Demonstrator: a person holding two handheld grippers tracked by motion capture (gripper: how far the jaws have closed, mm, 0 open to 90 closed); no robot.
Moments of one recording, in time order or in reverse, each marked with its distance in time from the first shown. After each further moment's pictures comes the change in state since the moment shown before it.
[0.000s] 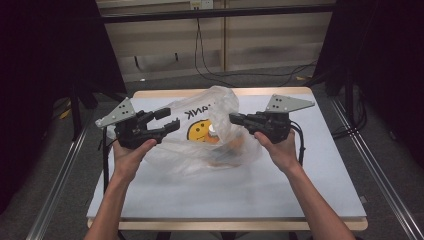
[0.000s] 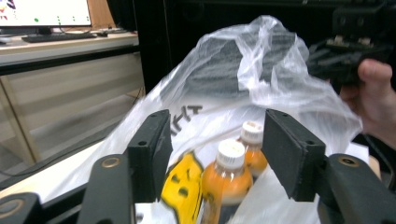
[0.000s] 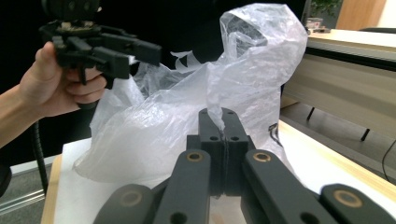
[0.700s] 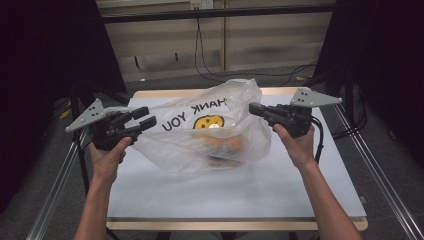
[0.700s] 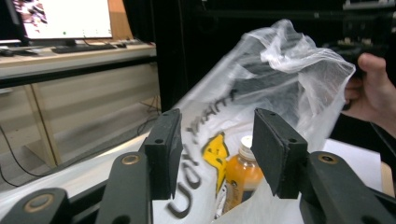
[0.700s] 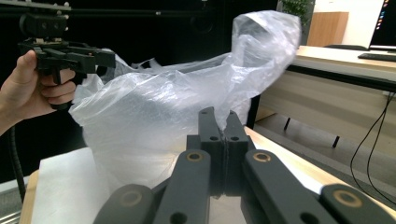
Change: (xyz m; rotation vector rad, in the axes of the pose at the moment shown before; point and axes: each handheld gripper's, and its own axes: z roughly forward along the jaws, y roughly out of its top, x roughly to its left) left arm 0.024 0.000 -0.054 -0.082 0.065 -0.014; right arm -0.020 0.006 -0.038 -0.065 -0.084 0.010
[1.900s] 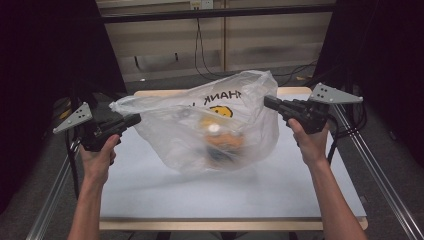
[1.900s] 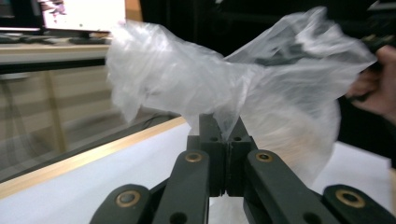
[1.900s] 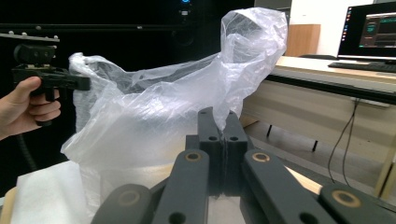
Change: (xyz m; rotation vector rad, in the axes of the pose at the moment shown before) left arm 0.024 -0.020 -0.011 -0.001 -0.011 -0.058; right arm -0.016 0.005 -0.025 -0.049 -0.073 0.004
